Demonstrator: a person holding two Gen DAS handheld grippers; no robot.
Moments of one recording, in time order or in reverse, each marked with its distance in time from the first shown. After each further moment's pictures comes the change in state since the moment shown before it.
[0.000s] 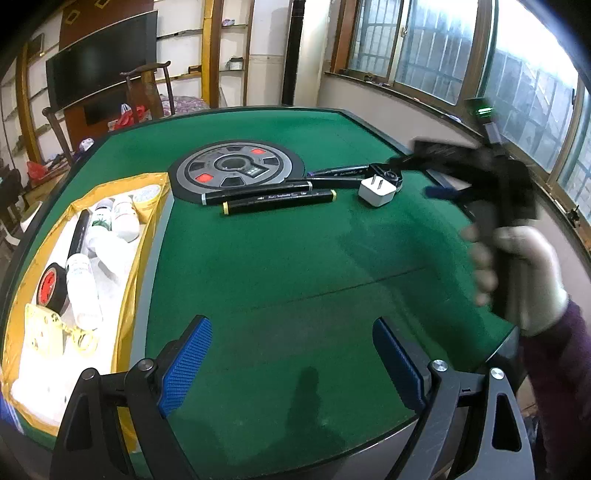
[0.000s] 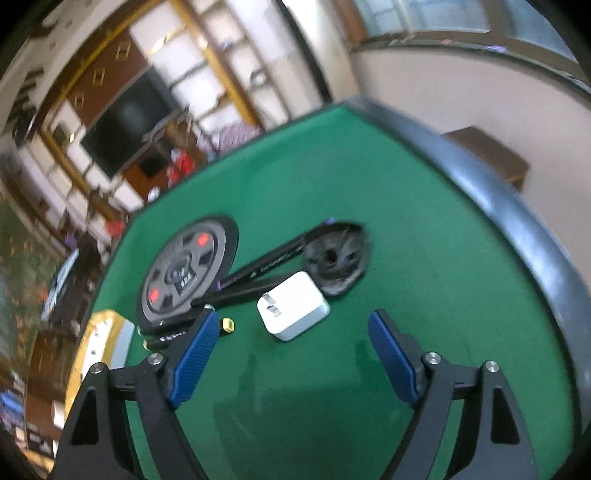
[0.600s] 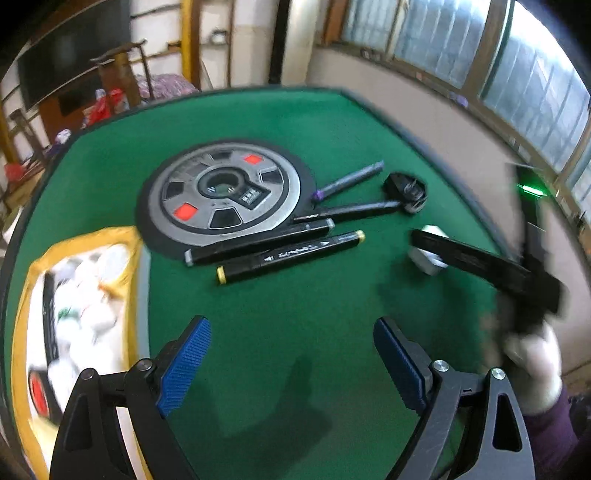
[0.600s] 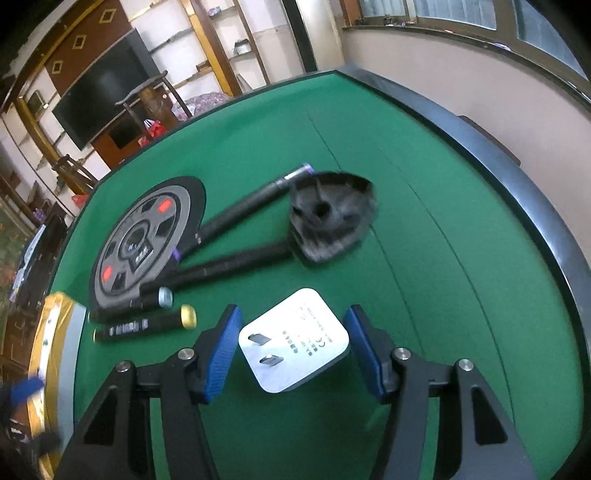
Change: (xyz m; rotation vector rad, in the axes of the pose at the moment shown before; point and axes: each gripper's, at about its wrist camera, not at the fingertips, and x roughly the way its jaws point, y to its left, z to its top) left arm 0.084 0.022 0.102 0.062 0.173 -0.037; right arm 0.034 0.000 -0.016 -0.016 0.053 -0.122
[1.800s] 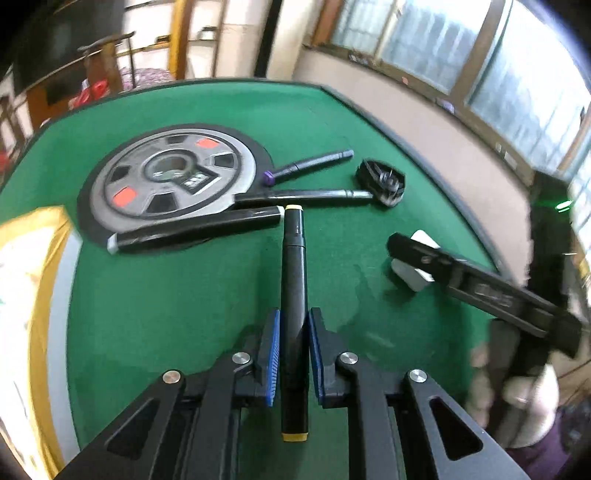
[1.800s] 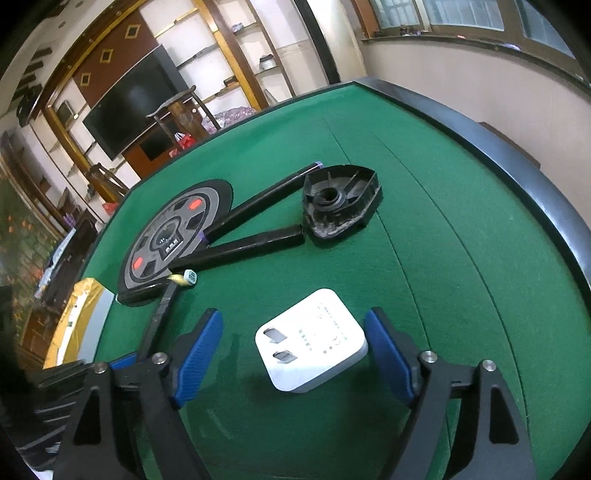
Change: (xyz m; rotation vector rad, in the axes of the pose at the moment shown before) left arm 0.013 -0.017 -0.026 -0.084 -0.071 -0.127; right arm -0.012 -0.004 -0.019 -0.025 -0.054 0.111
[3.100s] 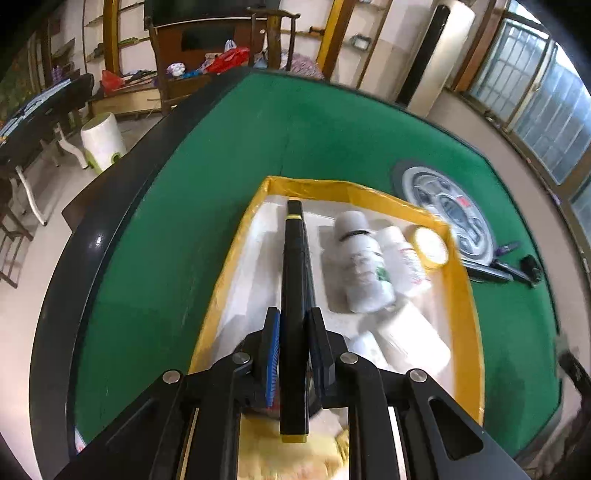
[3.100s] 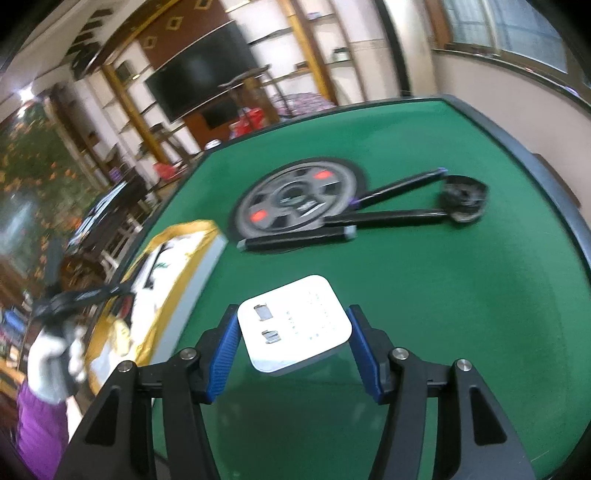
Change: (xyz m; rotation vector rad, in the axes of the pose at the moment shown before) left arm -0.099 0.245 -0.026 -0.335 -0.011 0.308; right arm -0.065 0.123 -0.039 -0.190 0.053 0.163
